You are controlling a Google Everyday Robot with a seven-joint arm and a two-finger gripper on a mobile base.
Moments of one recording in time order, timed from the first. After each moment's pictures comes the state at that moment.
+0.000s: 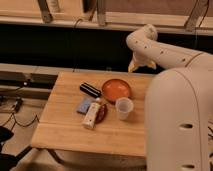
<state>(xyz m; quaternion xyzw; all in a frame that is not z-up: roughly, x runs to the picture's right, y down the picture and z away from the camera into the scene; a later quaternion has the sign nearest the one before) 0.199 -0.098 0.827 -0.08 0.22 0.65 0.72</state>
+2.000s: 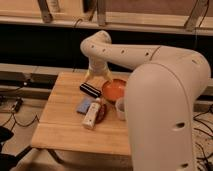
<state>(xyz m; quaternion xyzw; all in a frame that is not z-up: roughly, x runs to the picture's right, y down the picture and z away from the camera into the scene) -0.042 -0.035 0.799 -0.20 0.20 0.70 0.65</state>
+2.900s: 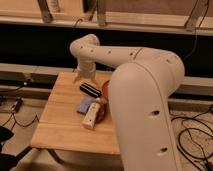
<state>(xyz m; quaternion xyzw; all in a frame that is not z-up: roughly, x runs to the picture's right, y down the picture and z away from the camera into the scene) -0.102 -0.024 0.811 -0.23 0.21 0.73 0.61</state>
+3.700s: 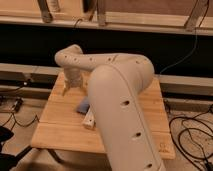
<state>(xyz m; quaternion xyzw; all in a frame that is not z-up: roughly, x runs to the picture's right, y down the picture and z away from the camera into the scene) -0.178 0.035 0.841 -0.29 0.23 0.62 0.69</state>
